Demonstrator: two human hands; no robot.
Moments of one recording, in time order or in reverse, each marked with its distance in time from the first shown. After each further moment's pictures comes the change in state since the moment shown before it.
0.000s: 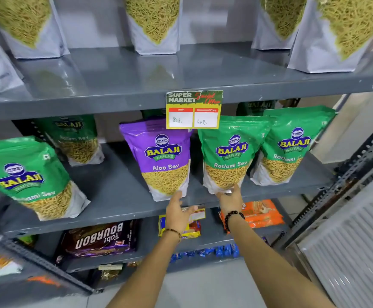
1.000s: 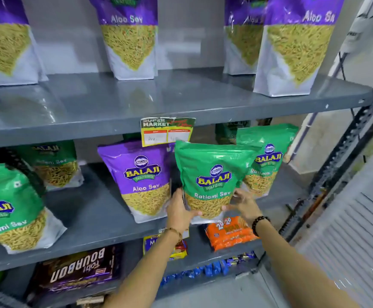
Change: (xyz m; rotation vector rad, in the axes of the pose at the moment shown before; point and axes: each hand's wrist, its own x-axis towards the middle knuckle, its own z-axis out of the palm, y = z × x) left_hand 0.028 0.048 0.041 0.117 -0.075 0.215; right_hand 0.029 -0.028 -0.104 -0.024 -0.350 -0.179
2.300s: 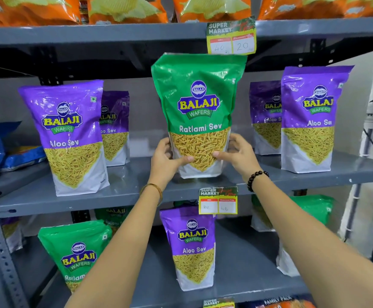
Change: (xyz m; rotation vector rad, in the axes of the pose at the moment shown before) left_hand 0.011 0.246 -0.246 -0.262 0.261 0.571; right_hand -0.010 -0.310 0.081 0.137 0.011 -0.730
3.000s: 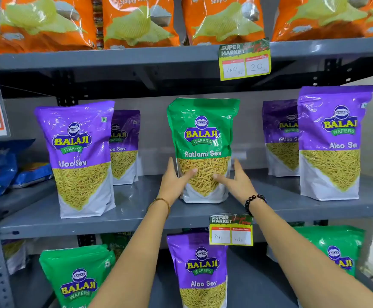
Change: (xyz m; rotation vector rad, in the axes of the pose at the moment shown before) left_hand 0.034 -0.023 -0.005 0.202 -0.015 -0.152; right_hand 0.023 0.023 0.025 -0.197 -0.036 0.114
